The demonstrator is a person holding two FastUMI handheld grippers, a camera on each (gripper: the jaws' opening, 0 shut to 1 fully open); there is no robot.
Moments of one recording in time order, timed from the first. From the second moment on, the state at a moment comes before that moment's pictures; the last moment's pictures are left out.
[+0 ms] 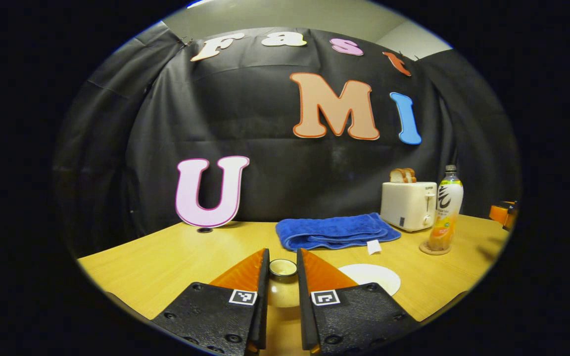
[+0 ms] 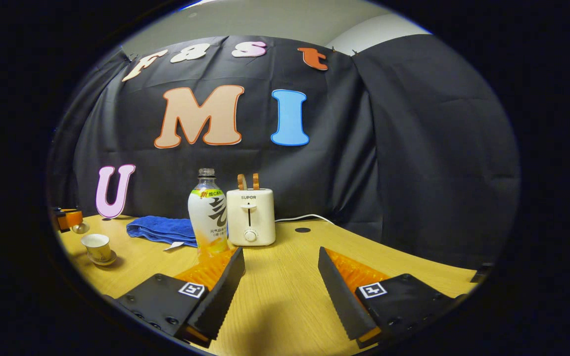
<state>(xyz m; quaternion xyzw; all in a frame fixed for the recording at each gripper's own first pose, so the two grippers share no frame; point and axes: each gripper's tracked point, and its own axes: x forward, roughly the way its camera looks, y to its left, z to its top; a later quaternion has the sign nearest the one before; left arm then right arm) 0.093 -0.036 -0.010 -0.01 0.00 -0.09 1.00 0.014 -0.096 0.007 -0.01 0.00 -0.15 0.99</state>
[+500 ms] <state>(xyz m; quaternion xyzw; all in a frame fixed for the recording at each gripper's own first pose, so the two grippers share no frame) 0.086 -0.103 -0.009 -0.01 0.00 -0.24 0.97 0.015 -0.093 0.008 -0.01 0.00 -0.14 0.99</state>
